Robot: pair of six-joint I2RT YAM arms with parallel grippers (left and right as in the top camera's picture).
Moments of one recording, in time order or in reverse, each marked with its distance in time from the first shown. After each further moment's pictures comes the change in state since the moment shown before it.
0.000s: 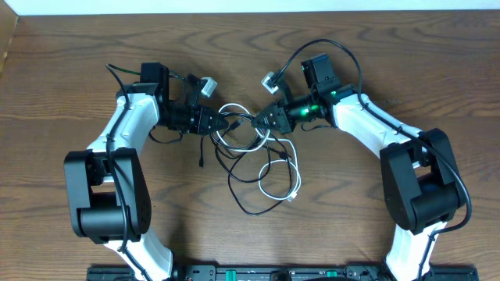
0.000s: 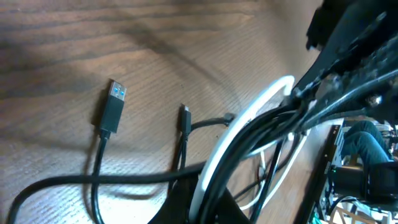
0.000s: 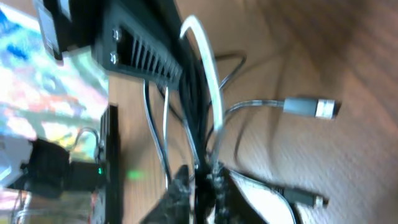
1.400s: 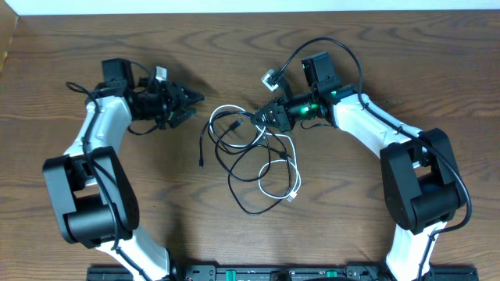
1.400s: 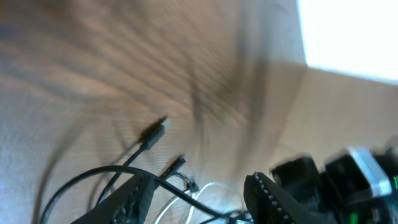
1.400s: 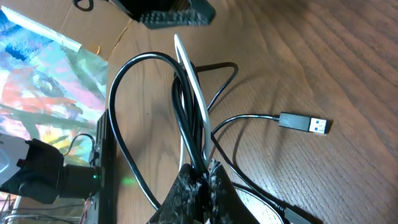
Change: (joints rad) left arm 0.172 0.000 -0.002 0.212 0.045 -0.795; right arm 0.000 0.000 0.000 0.081 -0.003 0.023
